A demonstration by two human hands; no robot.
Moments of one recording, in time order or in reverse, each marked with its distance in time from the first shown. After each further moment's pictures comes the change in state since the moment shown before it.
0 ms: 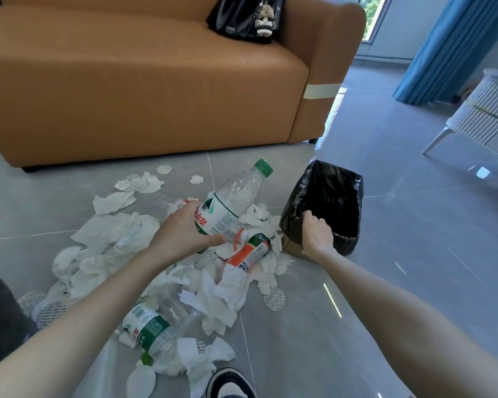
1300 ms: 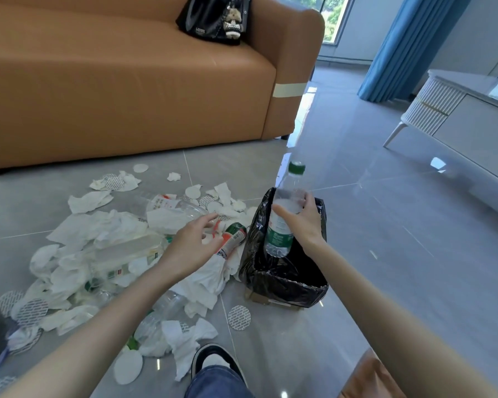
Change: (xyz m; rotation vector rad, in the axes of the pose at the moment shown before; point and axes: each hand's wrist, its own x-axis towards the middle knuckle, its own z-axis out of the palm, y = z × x) left_hand -0.059 0.037 0.040 -0.101 -0.070 0.087; right_hand -0.081 0.004 -0.080 1.192 0.094 0.259
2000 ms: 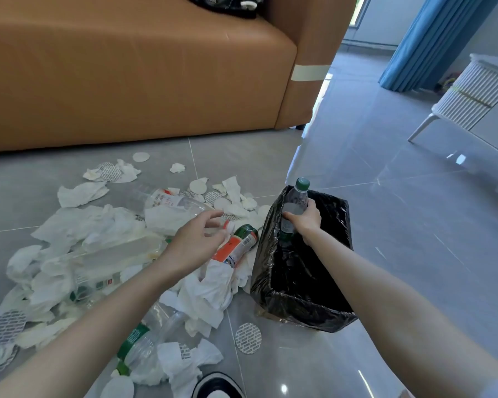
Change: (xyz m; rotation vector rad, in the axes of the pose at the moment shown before) left_hand 0.064 -0.035 0.008 -0.182 0.000 -0.118; right_hand 0.126 0.086 0.064 -0.250 0.054 0.173
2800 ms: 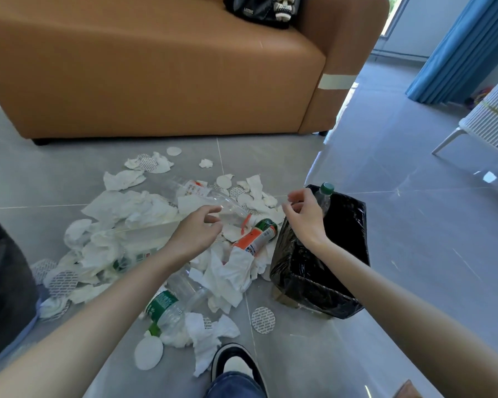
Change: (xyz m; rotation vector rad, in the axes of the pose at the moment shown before) left_hand -0.036 -0.021 -0.037 -0.018 0.090 -0.066; right_hand -0.112 -0.057 -0.008 0.043 -0.118 -0.431
